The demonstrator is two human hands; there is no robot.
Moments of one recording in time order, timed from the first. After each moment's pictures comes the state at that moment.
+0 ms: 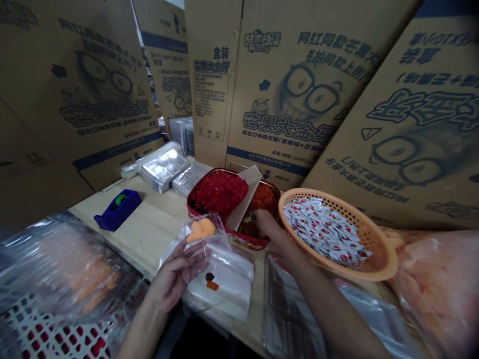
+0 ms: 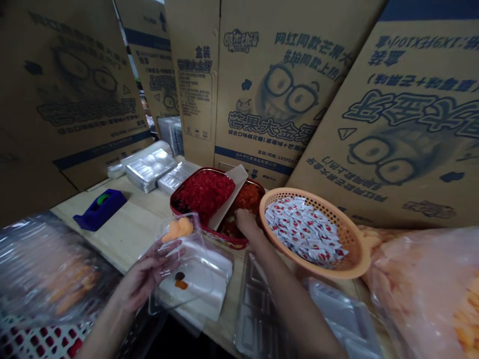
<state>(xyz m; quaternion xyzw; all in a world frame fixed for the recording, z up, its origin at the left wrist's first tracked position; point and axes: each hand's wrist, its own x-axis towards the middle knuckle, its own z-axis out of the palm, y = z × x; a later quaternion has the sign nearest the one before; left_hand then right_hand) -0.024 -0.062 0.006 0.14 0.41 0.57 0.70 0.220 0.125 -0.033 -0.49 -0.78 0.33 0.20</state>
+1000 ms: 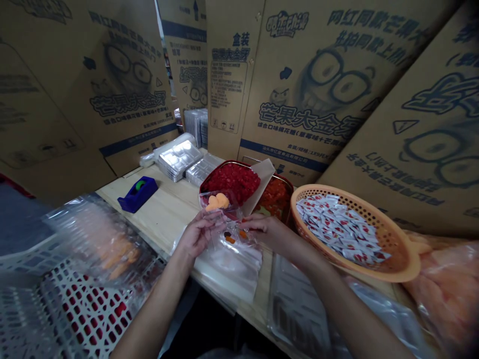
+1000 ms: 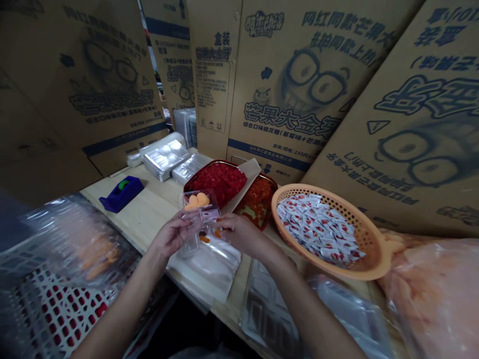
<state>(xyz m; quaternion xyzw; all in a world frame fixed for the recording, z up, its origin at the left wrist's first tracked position) -0.018 -0.011 -0.003 0.19 0.34 0.61 0.68 0.189 0.028 0.043 -0.32 -0.84 0.38 0.20</state>
